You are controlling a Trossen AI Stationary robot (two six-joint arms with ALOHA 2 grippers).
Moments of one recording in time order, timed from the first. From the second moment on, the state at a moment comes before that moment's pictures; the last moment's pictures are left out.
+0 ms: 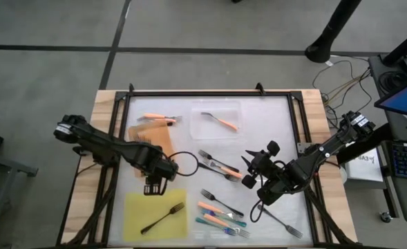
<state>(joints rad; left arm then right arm) -0.34 1.53 1.24 -1.24 0.02 -0.39 0.60 1.42 1.06 -0.81 1.06 0.91</state>
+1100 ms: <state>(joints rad) -0.34 1.54 1.02 -0.98 -0.12 -0.56 0.60 1.42 1.06 -0.80 1.06 0.91</state>
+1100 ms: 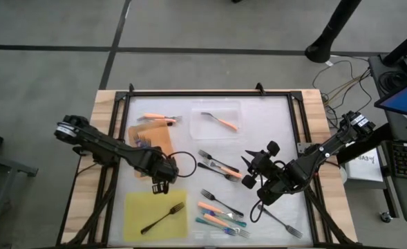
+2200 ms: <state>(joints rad) -0.28 1.64 1.28 -0.95 -0.22 -1.05 0.60 1.42 1.03 -0.81 1.04 0.91</state>
